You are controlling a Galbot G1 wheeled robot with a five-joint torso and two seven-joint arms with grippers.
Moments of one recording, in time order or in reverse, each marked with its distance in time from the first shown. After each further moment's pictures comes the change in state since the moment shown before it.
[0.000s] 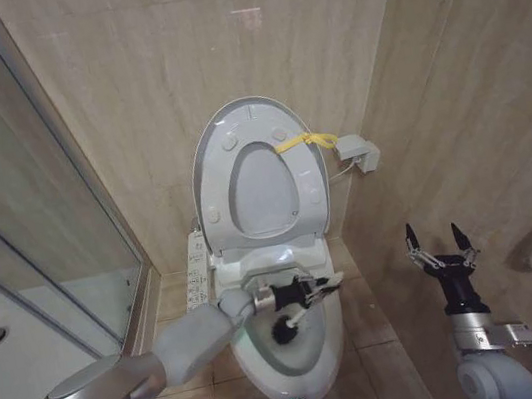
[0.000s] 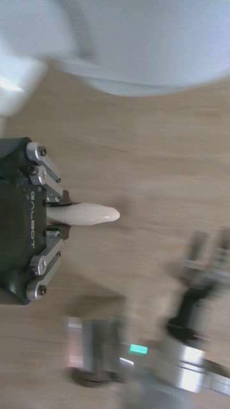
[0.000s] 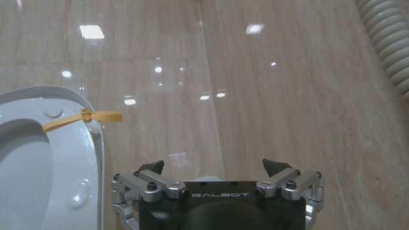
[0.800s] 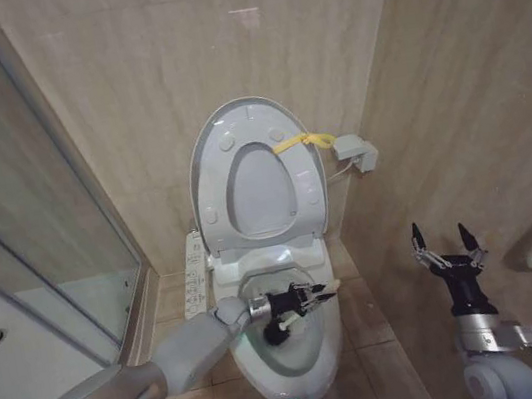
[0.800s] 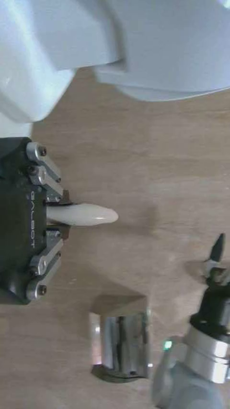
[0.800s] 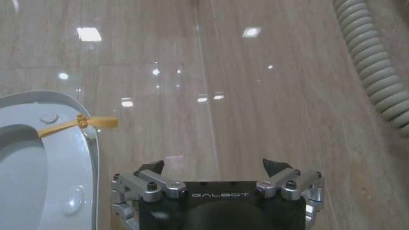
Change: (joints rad) left arm 0.059 0.014 -0.016 0.071 0.062 -0.059 0.002; right arm -0.029 0.002 0.027 0.027 0.013 0.003 -0.001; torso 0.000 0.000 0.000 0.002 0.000
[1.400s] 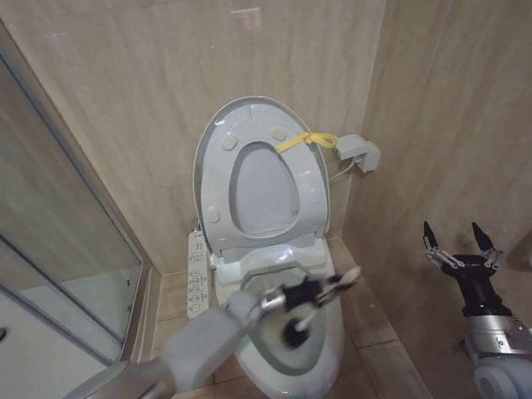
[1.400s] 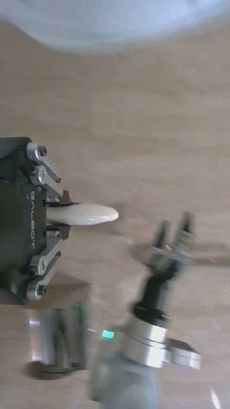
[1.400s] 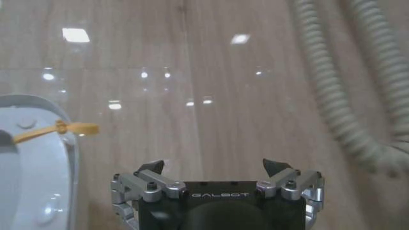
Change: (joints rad) left arm -0.017 -0.048 -0.021 -0.089 -0.042 0.007 0.009; right arm 0.002 0.017 0.039 -0.002 0.002 -0.006 0.000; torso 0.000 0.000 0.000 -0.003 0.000
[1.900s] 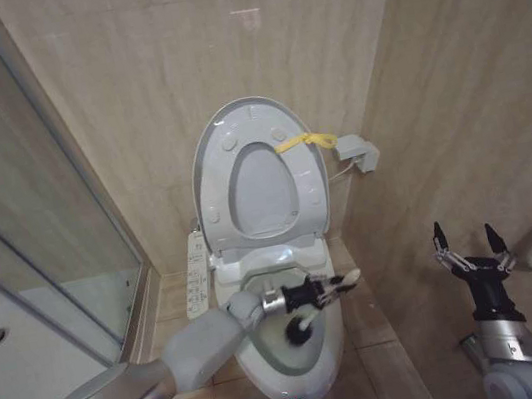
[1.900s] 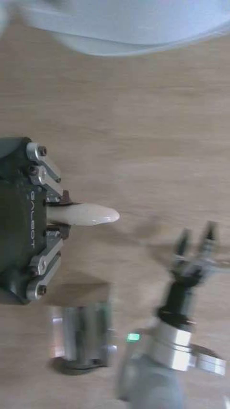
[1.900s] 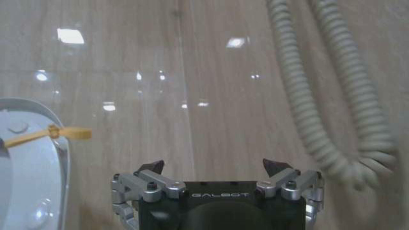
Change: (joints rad) left arm 0.038 0.011 -0.004 0.067 0.037 -0.011 0.011; right arm -0.035 0.015 0.033 0.029 0.003 0.006 -0.004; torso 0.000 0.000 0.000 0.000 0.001
